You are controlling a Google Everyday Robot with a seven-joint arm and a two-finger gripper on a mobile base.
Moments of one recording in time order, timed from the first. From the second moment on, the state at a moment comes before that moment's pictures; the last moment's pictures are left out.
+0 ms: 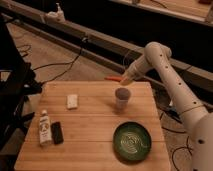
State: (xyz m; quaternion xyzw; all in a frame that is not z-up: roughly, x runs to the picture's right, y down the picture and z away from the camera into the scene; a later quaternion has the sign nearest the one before) arm 0.125 -0.039 0.820 -0.29 -0.21 0.24 0.90
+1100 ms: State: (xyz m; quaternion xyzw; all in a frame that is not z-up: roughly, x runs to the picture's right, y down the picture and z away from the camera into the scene) arm 0.213 0.030 0.779 -0.31 -0.11 0.28 0.90
